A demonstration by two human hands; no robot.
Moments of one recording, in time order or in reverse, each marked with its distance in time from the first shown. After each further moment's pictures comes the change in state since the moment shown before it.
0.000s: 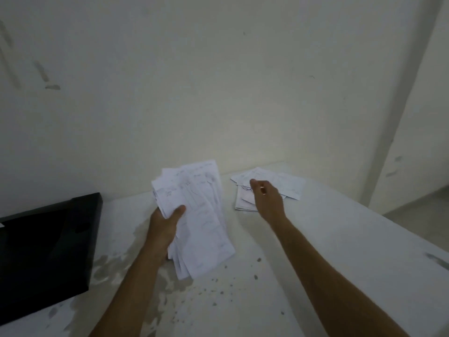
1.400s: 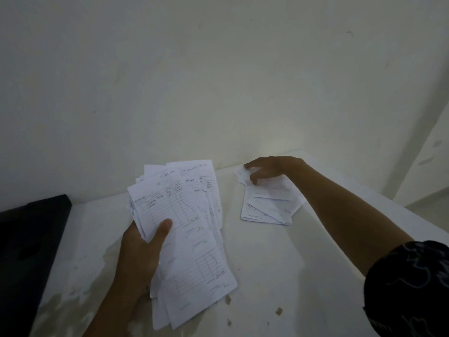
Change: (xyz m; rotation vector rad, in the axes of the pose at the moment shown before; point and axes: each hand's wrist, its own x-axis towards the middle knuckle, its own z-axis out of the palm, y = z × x) left_hand 0.024 -0.020 0.005 0.195 0.124 0.170; right_hand 0.218 0.015 0.045 -1.003 -0.804 -0.142
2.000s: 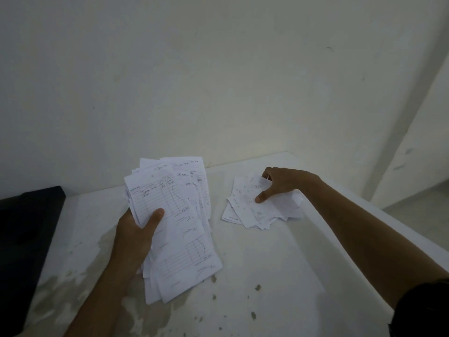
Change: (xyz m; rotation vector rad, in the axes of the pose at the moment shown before) left_hand -0.004 0.006 -0.003 -0.002 -0.032 0.005; right_hand -0.091 0.033 0.023 0.113 0.092 0.038
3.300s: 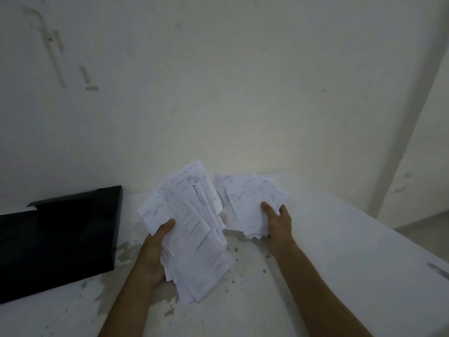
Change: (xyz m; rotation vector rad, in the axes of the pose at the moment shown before) left_hand -0.070 -0.005 -0.072 -0.747 -0.212 -0.471; right_hand -0.142 -0.116 0.112 1.656 0.684 0.044
